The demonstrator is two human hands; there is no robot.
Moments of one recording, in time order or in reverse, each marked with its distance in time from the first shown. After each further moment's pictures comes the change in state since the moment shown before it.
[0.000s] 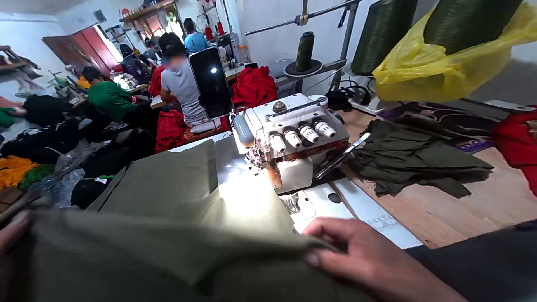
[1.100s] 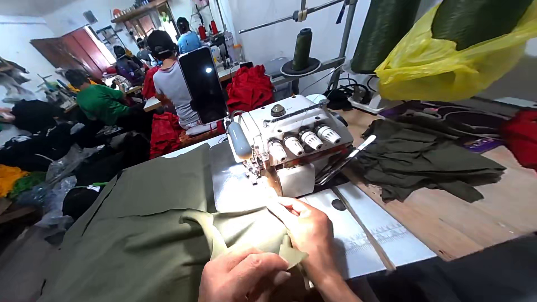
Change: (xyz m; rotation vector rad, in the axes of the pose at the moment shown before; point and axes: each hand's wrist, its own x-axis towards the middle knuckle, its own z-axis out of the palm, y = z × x) left_hand -0.132 0.098 0.169 -0.518 -0.707 0.613; right_hand 0.078 0.030 0.075 -0.190 0.830 0.319
